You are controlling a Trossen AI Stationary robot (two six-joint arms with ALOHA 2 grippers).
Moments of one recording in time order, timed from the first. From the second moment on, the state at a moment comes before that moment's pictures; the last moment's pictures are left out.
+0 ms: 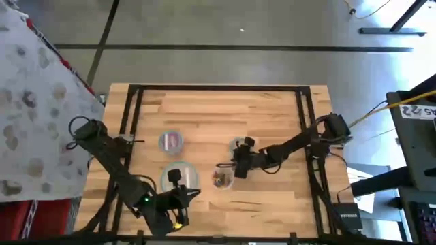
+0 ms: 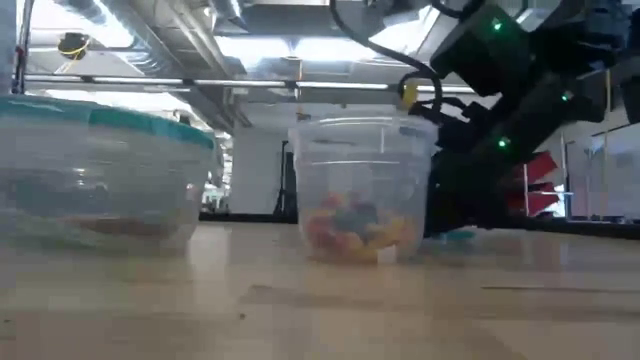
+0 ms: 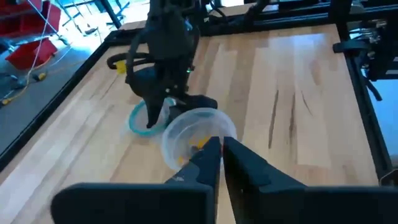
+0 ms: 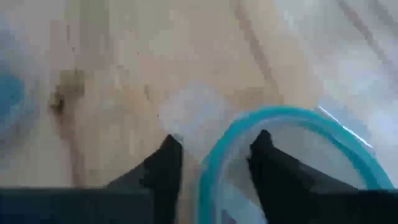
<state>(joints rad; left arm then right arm) -0.81 1.71 1.40 -0.58 -1.01 -0.56 0.24 1.82 0.68 0.17 0.45 0.31</state>
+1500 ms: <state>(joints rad) -0.65 1.71 1.40 -0.36 -0.82 -0.14 0.52 1.76 1.04 0.05 0.33 0.08</state>
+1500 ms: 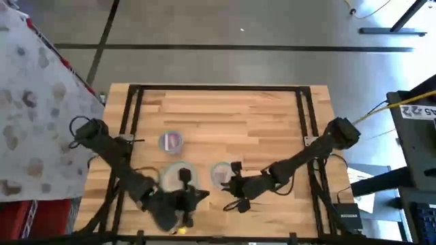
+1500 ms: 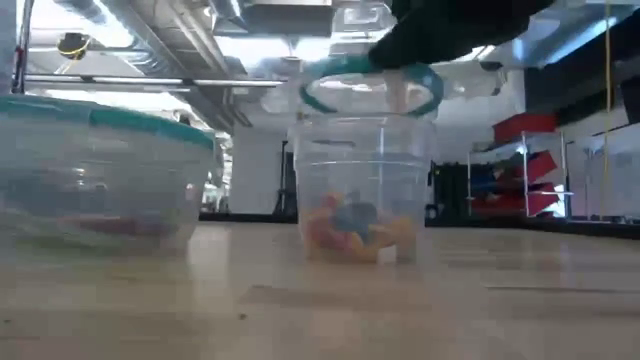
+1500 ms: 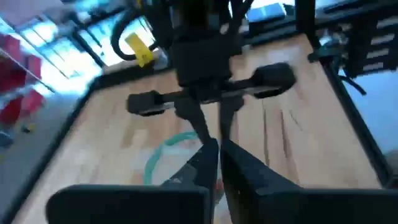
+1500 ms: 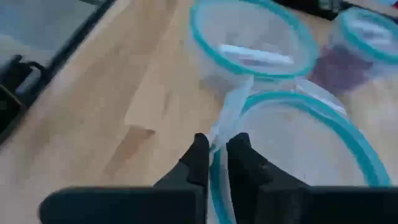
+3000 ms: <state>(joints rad) -0.43 1.84 1.40 -0.41 -0.35 -0.13 0.50 1.76 1.06 0.01 0.17 0.10</state>
